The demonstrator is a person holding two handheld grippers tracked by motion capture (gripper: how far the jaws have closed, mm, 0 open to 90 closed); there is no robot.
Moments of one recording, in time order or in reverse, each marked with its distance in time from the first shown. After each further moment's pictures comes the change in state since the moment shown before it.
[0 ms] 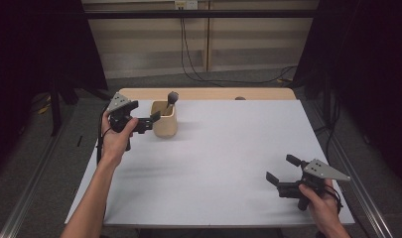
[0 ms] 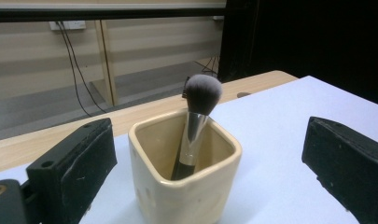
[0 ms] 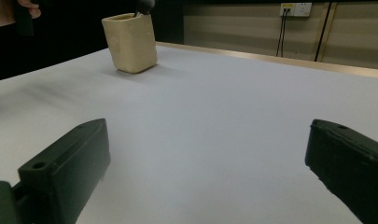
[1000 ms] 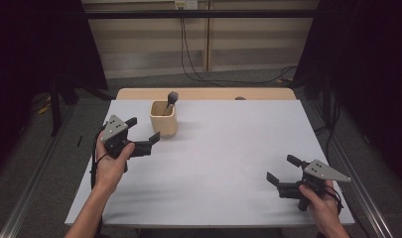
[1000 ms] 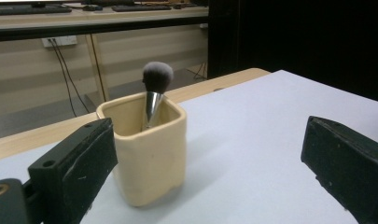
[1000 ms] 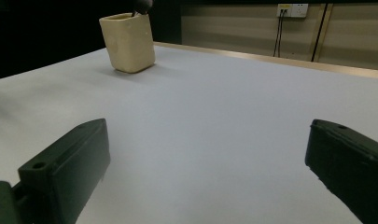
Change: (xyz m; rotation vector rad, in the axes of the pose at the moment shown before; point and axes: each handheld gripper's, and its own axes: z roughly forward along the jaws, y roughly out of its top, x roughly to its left) left arm -0.047 -0.028 -0.052 -0.051 -0.035 0.067; right arm 0.001 -0.001 -0.002 -0.005 -0.012 -0.001
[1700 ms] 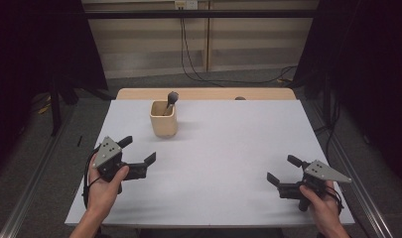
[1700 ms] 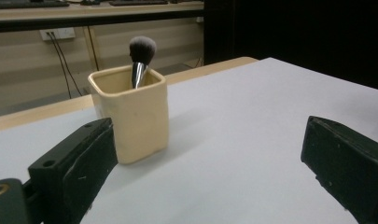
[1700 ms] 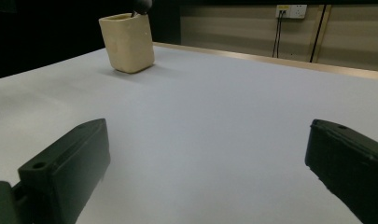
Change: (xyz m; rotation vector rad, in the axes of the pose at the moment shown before) left arm -0.024 -0.027 -0.043 0.021 0.011 -0.007; right arm 0.000 0.000 -0.001 0.001 -0.004 -0.012
